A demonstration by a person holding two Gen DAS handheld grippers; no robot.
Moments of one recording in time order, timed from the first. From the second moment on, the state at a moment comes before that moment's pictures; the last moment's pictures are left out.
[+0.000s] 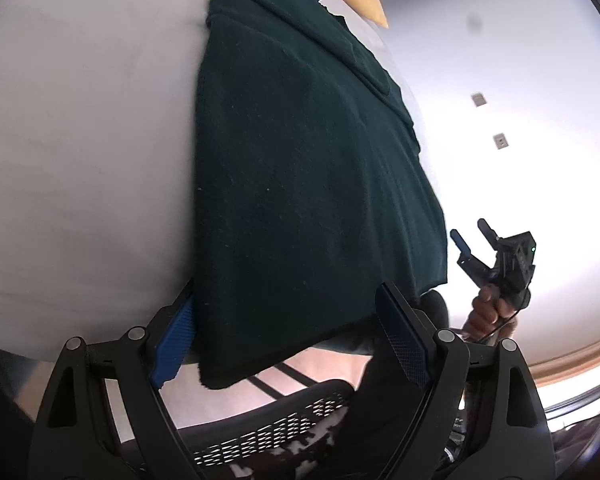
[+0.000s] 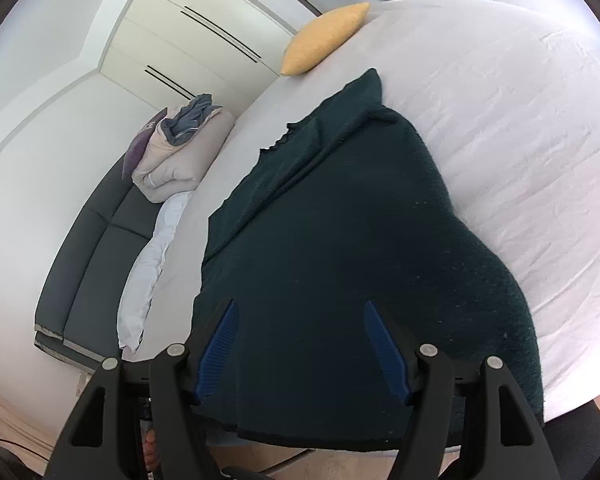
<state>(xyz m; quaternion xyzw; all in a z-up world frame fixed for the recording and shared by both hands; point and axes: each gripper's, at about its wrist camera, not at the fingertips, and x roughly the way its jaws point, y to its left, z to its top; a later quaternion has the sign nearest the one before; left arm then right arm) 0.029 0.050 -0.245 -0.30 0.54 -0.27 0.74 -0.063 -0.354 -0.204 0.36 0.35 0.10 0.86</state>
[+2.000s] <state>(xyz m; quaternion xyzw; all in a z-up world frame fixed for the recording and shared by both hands) 0.084 0.073 -0.175 -0.41 0.40 -0.35 0.74 -0.053 -0.370 -0.168 0.34 0.35 0.20 0.85</state>
